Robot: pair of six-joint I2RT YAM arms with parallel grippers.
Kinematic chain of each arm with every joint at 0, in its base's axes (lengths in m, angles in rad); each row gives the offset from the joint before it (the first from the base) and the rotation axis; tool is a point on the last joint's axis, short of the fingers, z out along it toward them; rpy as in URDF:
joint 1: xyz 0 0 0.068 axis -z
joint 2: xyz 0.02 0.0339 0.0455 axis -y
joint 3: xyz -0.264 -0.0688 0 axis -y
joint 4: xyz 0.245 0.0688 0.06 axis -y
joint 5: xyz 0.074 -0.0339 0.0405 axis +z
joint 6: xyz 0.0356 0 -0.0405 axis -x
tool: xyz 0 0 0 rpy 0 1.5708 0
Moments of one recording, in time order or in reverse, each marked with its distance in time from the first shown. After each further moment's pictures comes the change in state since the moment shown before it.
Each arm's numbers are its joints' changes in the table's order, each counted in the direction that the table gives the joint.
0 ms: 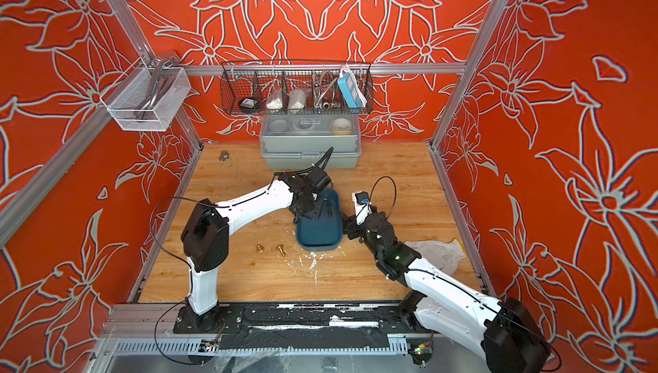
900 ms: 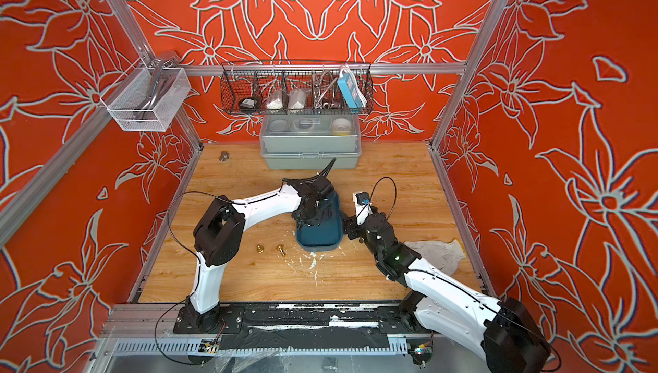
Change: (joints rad) left arm 0.001 -0.099 -0.040 0.042 0.010 0.025; right arm 0.000 0.000 -0.004 0.005 -0.011 -0.003
